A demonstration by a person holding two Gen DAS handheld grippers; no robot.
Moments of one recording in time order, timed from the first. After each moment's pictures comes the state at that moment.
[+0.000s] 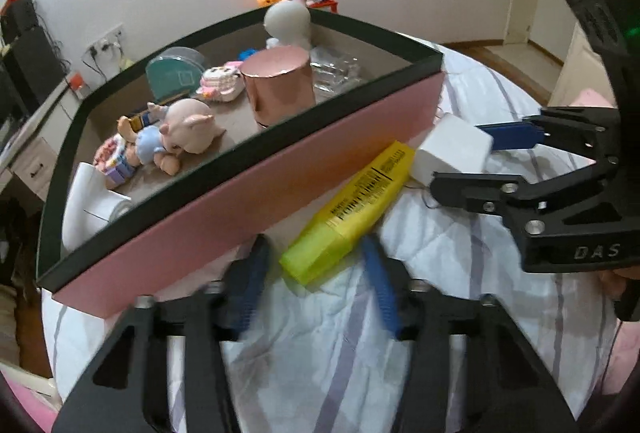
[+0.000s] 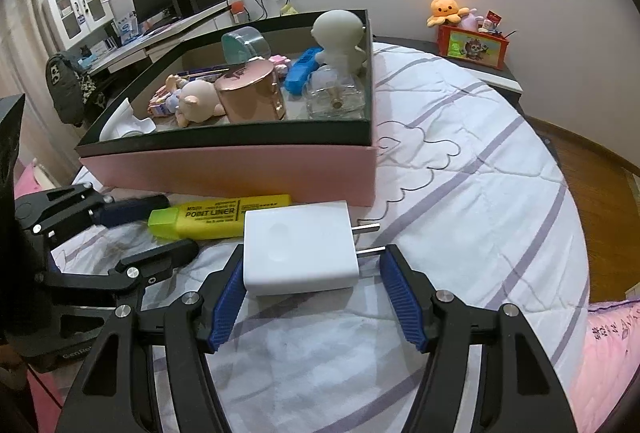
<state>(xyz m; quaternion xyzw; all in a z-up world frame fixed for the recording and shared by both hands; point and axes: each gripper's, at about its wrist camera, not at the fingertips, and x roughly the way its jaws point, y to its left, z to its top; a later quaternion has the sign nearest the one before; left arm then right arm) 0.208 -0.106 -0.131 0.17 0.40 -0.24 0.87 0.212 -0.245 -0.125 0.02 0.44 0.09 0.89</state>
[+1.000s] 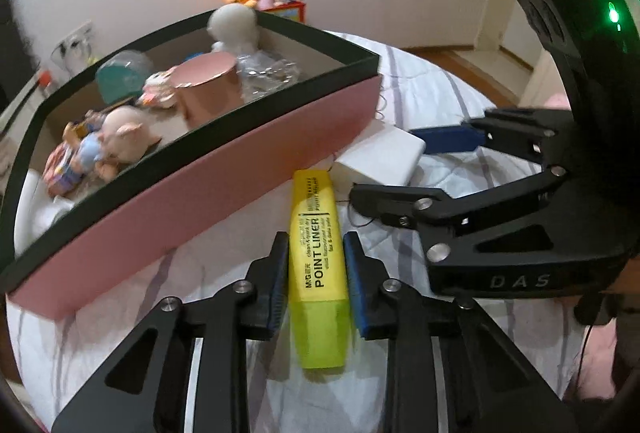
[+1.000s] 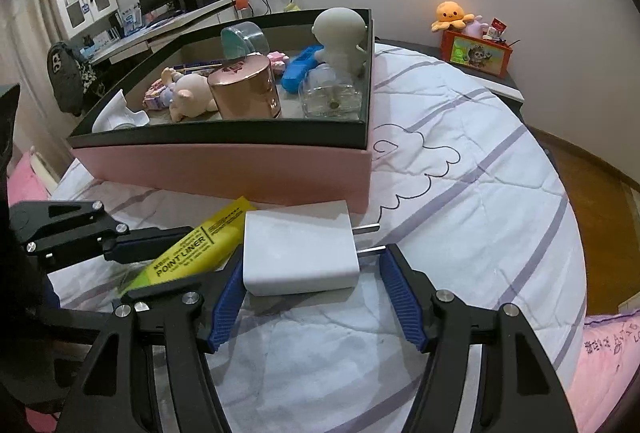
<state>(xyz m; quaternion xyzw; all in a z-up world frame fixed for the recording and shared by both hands) 0.198 -0.127 -0.133 0.13 0.41 -0.30 0.85 0.216 -0.245 -0.129 0.01 0.44 0.10 0.89</state>
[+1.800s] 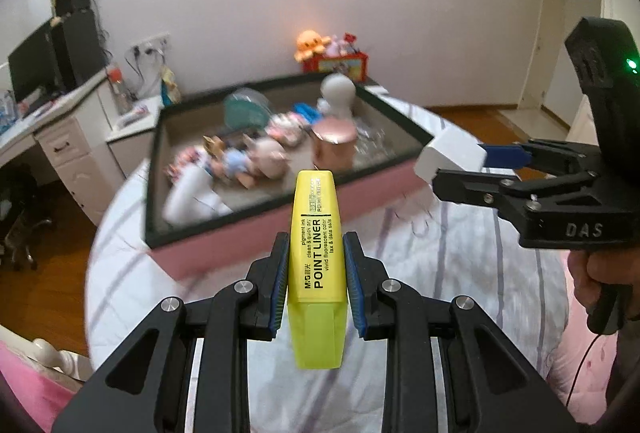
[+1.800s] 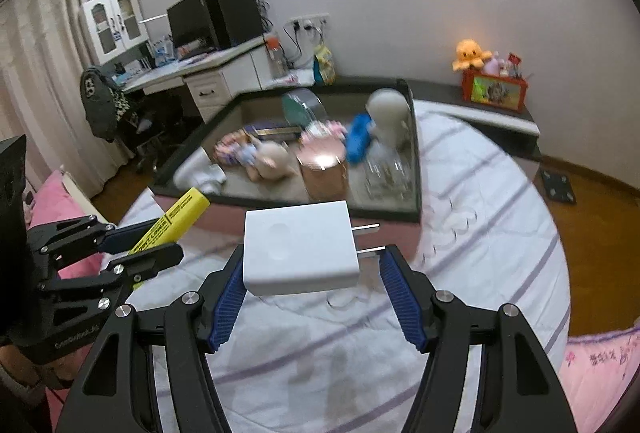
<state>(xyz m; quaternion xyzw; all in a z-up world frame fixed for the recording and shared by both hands) 0.170 -0.039 -0.064 0.08 0.34 -0.22 0.91 0.189 -0.212 -0.053 0.01 0.37 0.15 0.92</state>
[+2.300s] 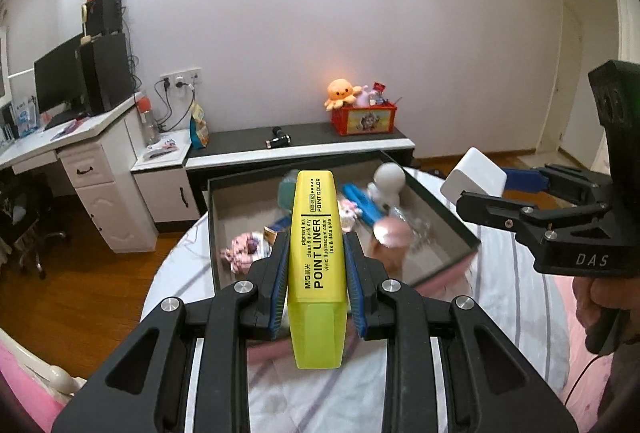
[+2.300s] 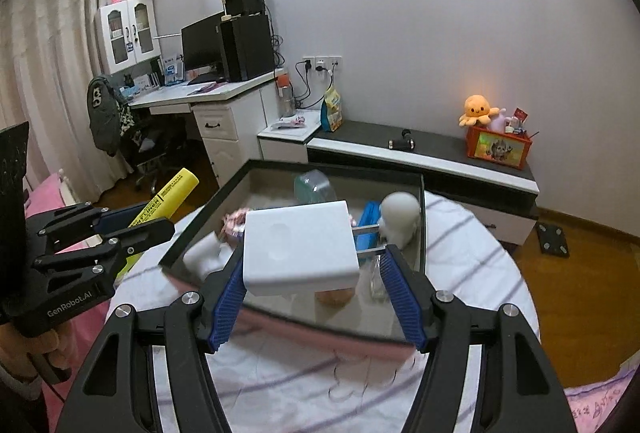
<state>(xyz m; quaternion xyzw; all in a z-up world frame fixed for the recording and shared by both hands) 0.229 -0.012 -0.012 0.04 0.29 -0.18 0.94 0.237 -0.191 -0.005 -0.01 0.31 0.15 0.94</state>
